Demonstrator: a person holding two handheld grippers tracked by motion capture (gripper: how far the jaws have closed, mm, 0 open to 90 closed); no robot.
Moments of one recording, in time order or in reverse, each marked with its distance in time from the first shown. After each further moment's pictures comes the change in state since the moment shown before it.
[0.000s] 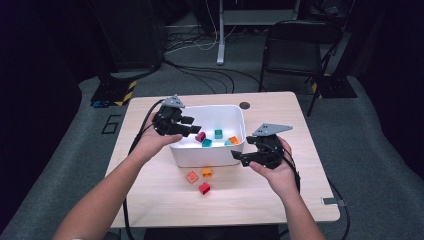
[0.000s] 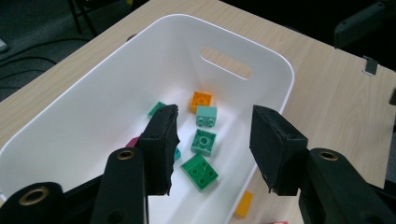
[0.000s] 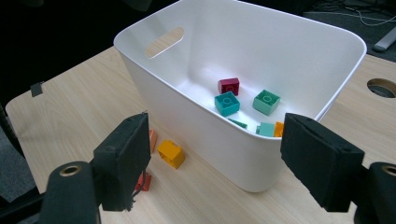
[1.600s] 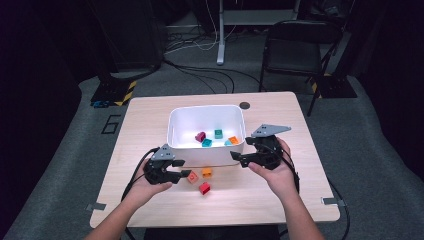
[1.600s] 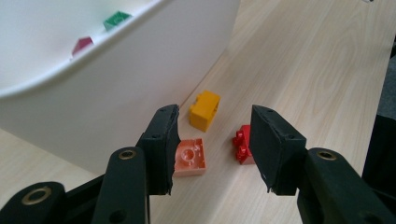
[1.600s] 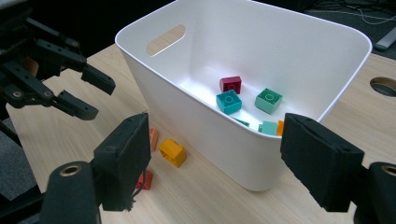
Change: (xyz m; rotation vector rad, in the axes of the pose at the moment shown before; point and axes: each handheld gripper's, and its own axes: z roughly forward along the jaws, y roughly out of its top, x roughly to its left) left arm -0.045 -0.126 0.014 0.042 -0.021 -0.026; right arm 0.002 -0.001 0.002 0.008 0.001 -0.004
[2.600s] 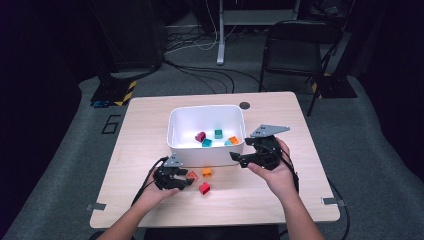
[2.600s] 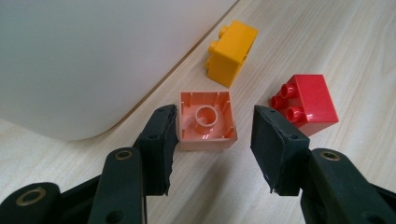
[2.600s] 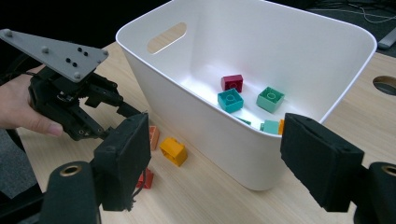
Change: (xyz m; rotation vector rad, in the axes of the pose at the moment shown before) left arm 0.014 -0.039 0.056 0.094 0.019 -0.041; right arm 0.001 -0.001 0.002 0.004 0.004 -0.002
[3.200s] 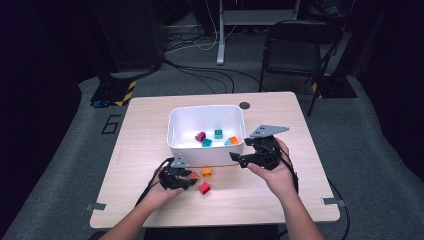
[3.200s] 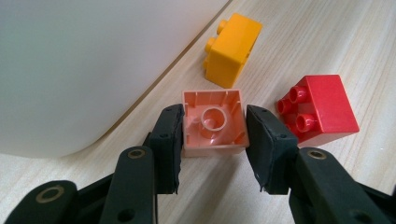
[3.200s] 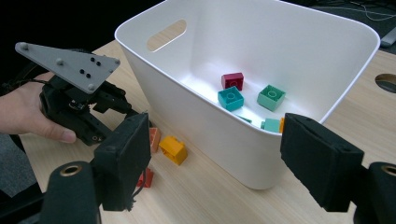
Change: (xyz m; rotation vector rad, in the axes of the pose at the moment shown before) left arm -0.004 0.004 0.015 0.025 0.007 0.029; right arm -0.001 -0.001 0.002 0.008 0.002 -0.001
